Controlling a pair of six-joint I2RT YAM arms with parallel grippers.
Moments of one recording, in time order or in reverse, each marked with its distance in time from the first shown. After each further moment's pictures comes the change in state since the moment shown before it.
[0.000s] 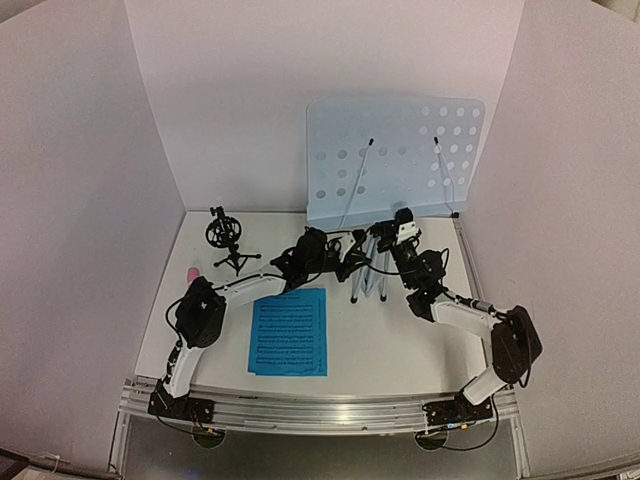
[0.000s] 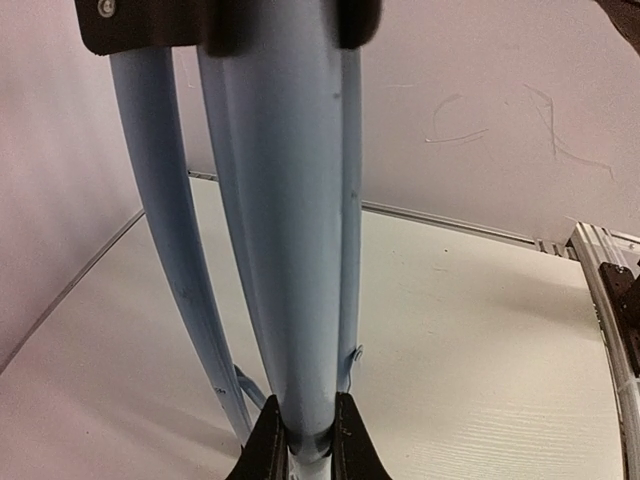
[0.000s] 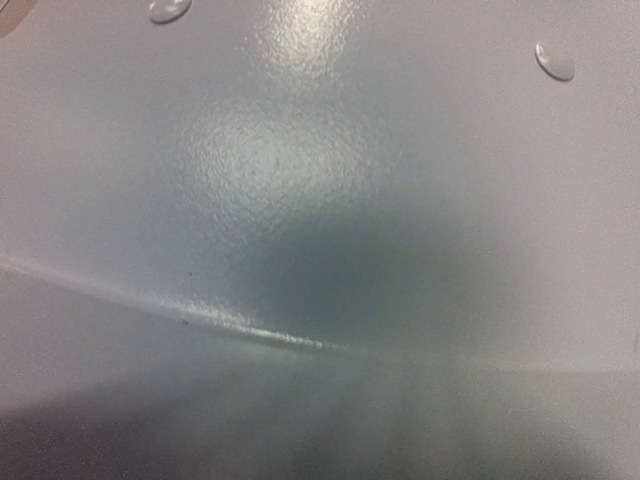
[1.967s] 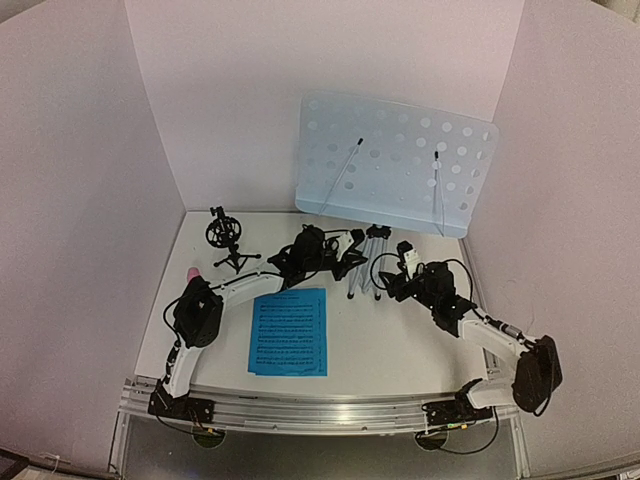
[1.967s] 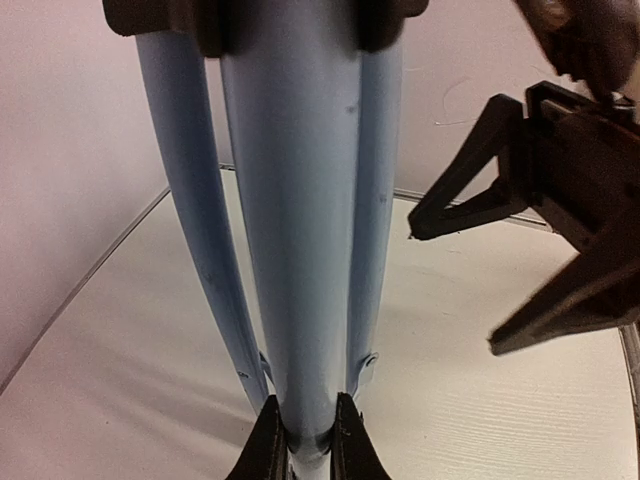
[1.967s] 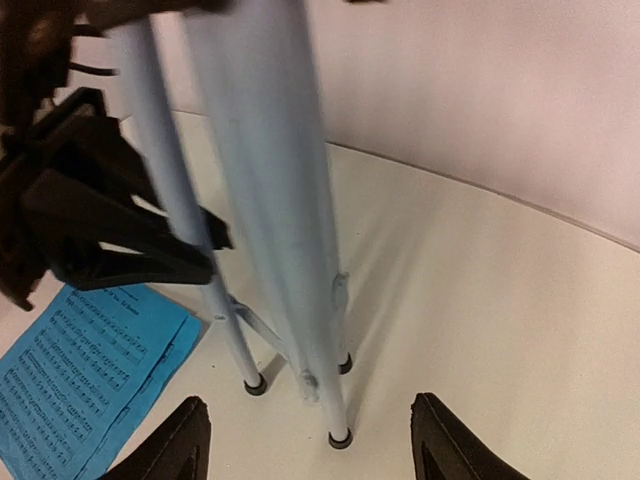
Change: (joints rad) left arm 0.010 -0.015 0.001 -0.051 -0.007 0.054; right arm -0.099 -0.281 -0.202 -0.840 -0.293 0.263
